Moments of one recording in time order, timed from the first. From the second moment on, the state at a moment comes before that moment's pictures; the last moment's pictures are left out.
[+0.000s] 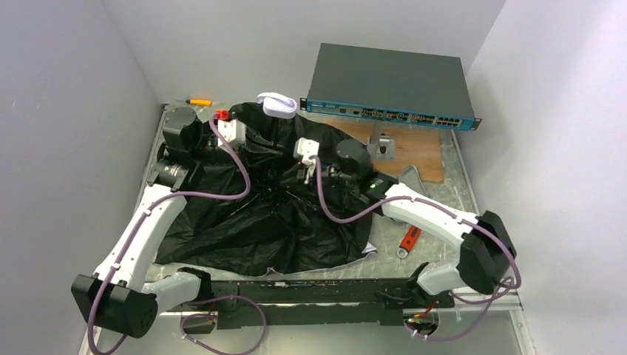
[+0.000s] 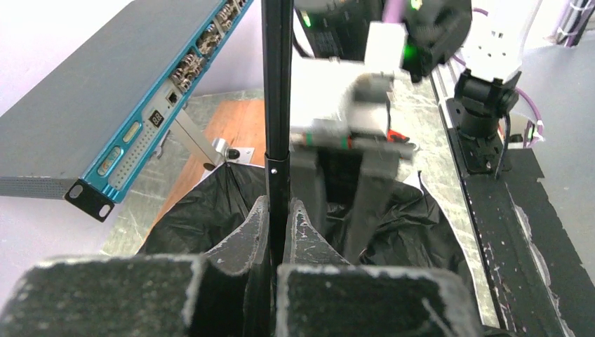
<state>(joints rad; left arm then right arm) -0.26 1.12 1.15 -0.06 1.21 0.29 0.78 1.37 1.00 0.18 -0.58 -0.26</state>
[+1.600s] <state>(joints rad) -0.19 1.21 1.23 0.11 1.14 0.11 0.80 1.68 1.30 0.40 -0.41 -0.05</state>
